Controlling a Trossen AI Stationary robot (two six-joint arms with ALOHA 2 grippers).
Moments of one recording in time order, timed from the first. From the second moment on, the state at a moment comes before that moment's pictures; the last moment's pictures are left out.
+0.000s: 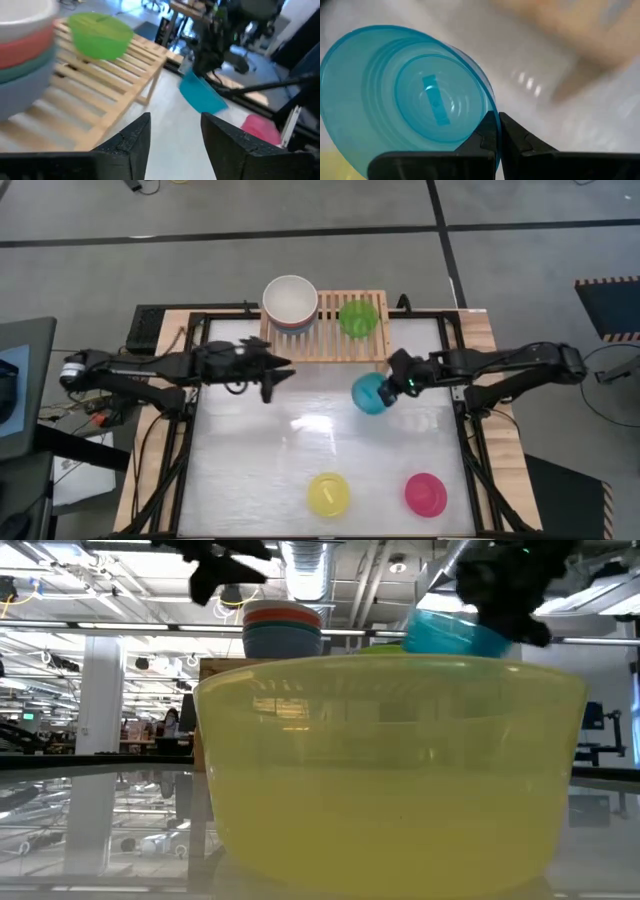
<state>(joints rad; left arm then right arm) 0.05 1.03 0.83 -0.03 -0.19 -0.40 0.02 1.12 0.91 -0.75 0.22 0.86</state>
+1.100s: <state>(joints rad) -0.01 1.69 1.58 -0.44 -0.54 -0.25 0.16 1.43 1.34 -0.84 0.79 0.68</state>
